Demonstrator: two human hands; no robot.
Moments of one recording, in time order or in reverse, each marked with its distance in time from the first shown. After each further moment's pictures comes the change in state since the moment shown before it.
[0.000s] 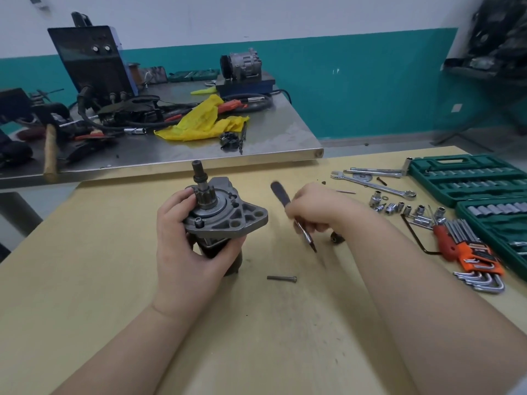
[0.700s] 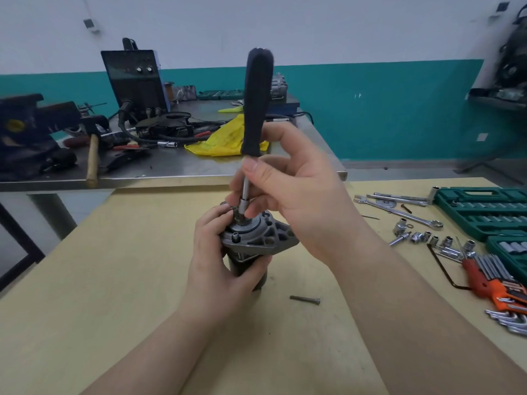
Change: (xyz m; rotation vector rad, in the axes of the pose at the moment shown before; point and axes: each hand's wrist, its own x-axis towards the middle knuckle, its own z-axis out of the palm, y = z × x) left_hand 0.001 0.006 -0.009 -0.096 -0.082 -0.095; right_hand -0.109 -0.116 0.023 0.831 -0.022 -0.869
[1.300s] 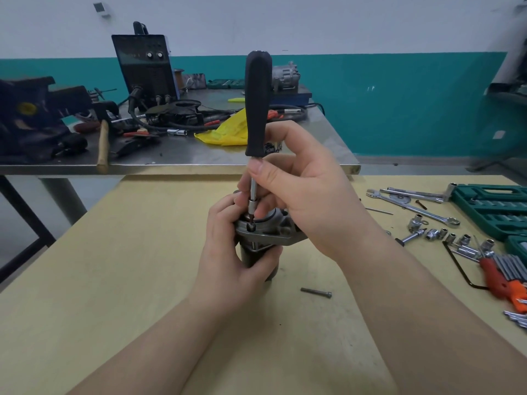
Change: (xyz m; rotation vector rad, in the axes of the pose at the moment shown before) left_hand 0.001 0.002 -0.003 -0.052 -0.031 -0.006; right_hand 0.003 0.017 0.007 -0.141 -0.016 0.047
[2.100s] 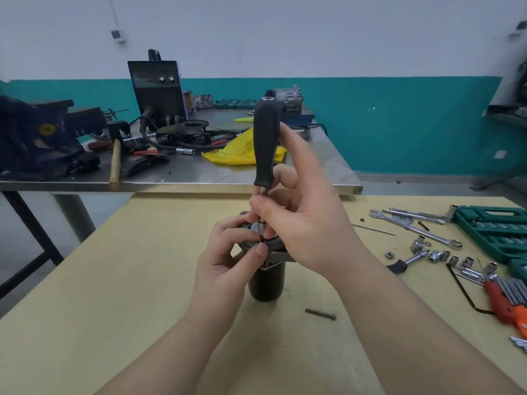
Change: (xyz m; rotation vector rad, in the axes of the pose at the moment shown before) left_hand 0.010 0.019 -0.013 -0.486 0.090 -0.229; right_hand 0.000 -0.001 0.006 -0.159 0.009 -0.201
